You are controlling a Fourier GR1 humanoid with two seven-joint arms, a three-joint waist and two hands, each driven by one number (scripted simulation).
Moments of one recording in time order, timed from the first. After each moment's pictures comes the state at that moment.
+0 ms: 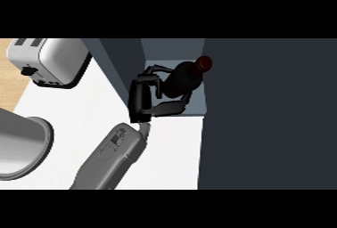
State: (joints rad) left arm -0.59 0.00 -0.39 -1.08 0.36 0.64 -0.42; right arm -0.10 -0.08 -0.03 -2.46 -0.17 0.17 0.66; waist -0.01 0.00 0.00
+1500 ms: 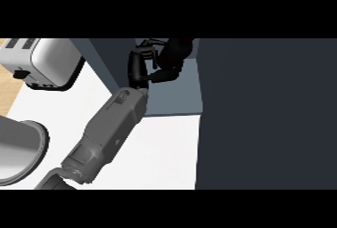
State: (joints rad) left arm -0.99 0.01 -0.19 -0.47 0.46 0.57 -0.63; right arm -0.06 -0.05 0.00 -2.43 -0.18 0.20 0.60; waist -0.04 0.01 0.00
